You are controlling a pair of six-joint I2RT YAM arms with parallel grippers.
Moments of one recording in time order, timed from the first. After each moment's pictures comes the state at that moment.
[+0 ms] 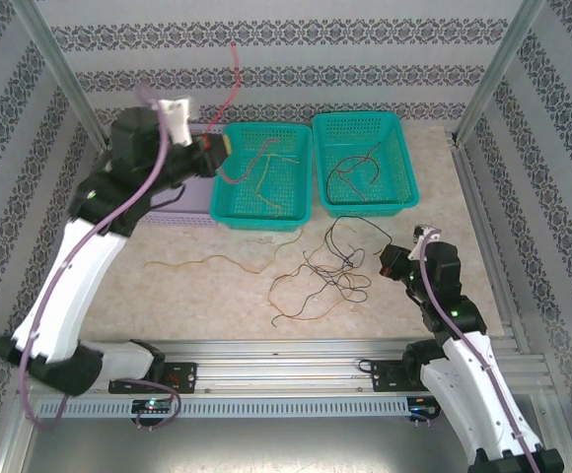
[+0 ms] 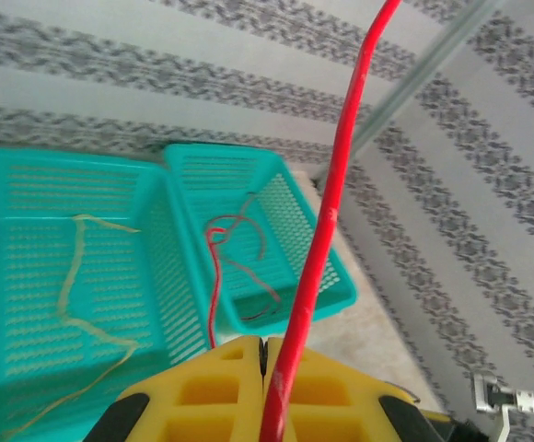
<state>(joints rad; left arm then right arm) -0.40 1.35 1.74 -0.71 0.23 -0.47 0.15 0.52 0.46 -0.42 -0.19 0.58</state>
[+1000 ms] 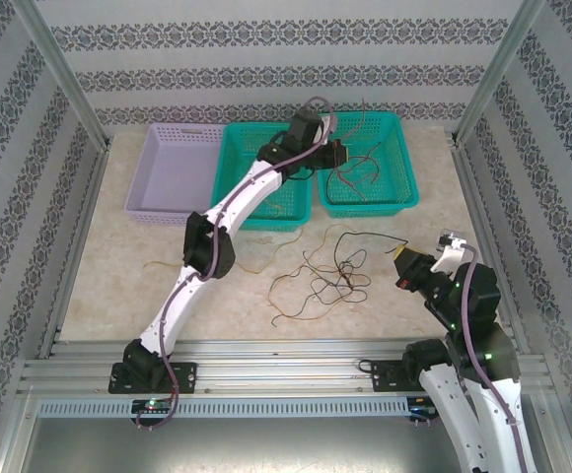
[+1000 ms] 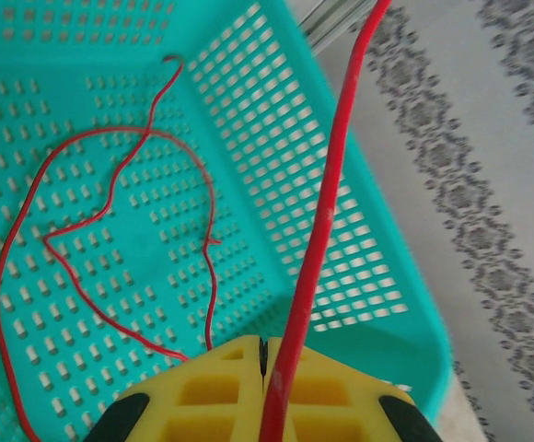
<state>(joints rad) -0.57 2.69 2.72 -0.57 0.38 -0.59 0.16 0.29 0.69 -0.69 -0.23 0.57</state>
